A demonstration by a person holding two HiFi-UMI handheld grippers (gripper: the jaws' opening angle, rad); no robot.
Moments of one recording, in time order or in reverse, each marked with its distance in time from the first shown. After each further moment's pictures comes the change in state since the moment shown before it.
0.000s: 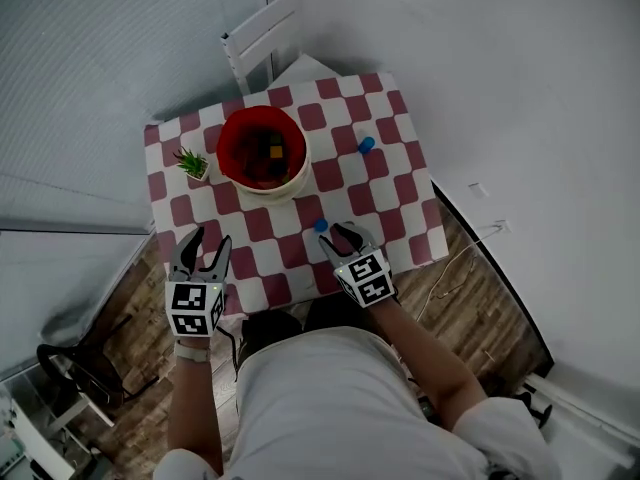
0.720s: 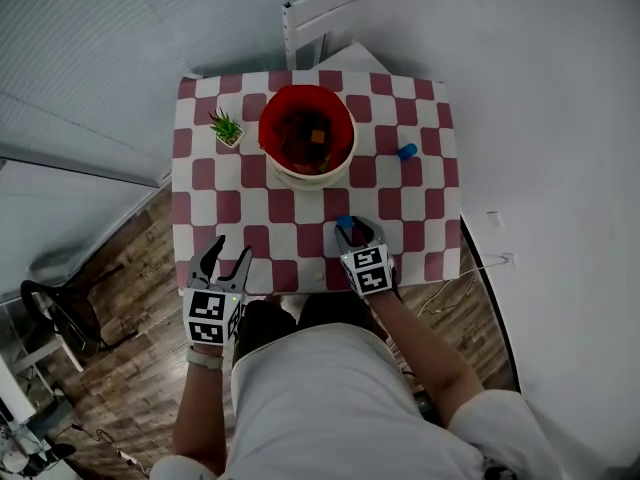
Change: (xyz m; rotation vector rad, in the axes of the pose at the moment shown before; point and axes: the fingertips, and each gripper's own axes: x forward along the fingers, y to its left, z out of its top) left arm -0.028 -0.023 -0.062 -0.161 0.071 0.058; right arm 0.054 -0.013 -0.037 -0.070 0.142 -0.028
